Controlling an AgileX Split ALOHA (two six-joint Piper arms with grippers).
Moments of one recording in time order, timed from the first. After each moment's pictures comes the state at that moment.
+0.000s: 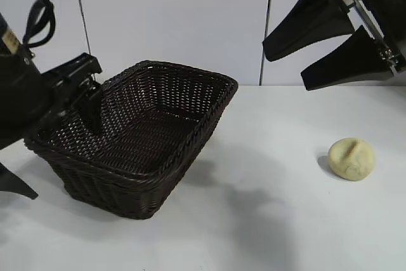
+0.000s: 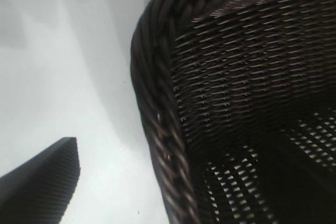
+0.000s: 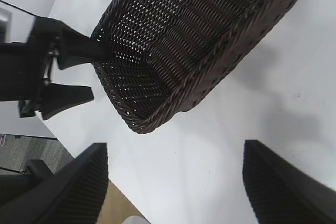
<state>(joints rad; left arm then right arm) -0.58 1.63 -0.87 0.10 0.54 -1.50 0.15 1.36 -0.85 0.99 0.81 -0.75</state>
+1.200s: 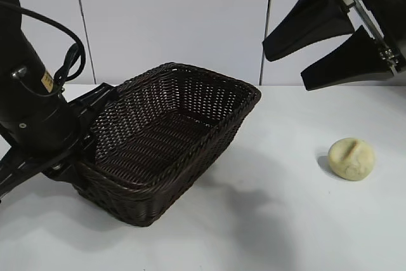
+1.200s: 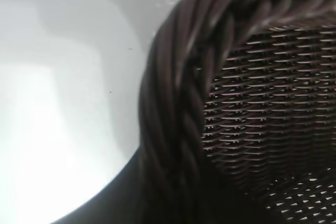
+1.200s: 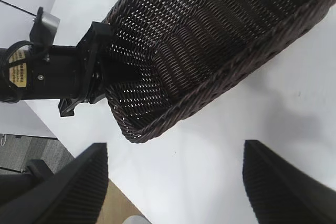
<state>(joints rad) -0.57 1.74 -0.87 0.09 0.45 -1.54 0.15 1.36 -0.85 0.99 0.82 -0.74</state>
